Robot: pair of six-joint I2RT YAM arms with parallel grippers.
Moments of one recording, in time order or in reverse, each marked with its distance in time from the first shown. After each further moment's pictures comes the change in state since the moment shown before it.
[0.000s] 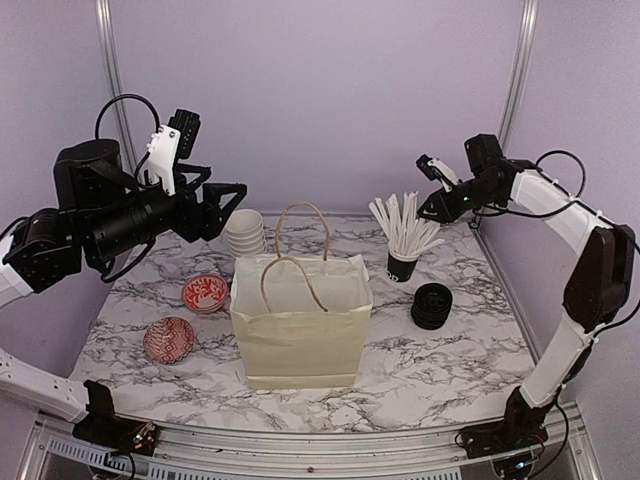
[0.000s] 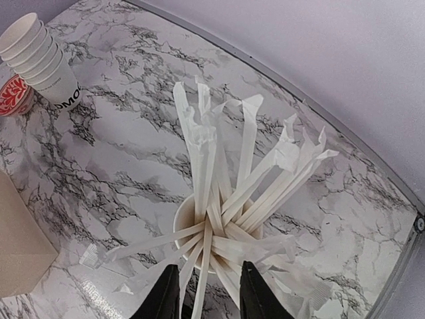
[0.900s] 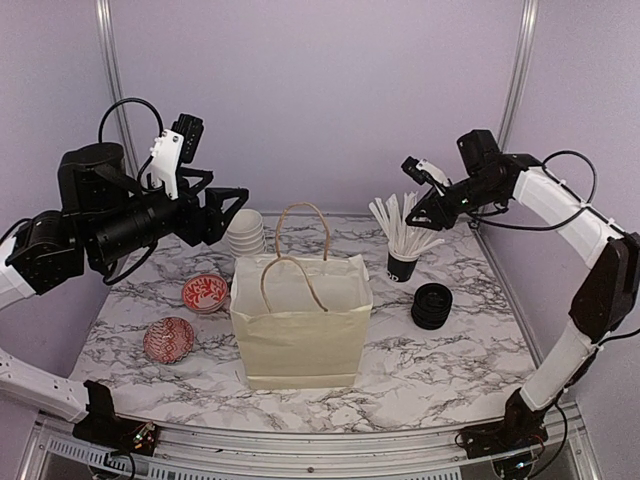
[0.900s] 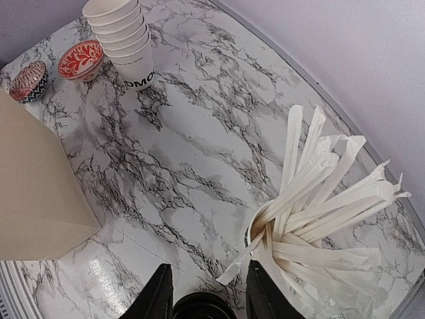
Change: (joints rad) left arm 0.000 0.001 -0.018 0.002 0.004 -0.003; right arm 0.082 -0.071 0.010 -0.130 -0.113 -0.143
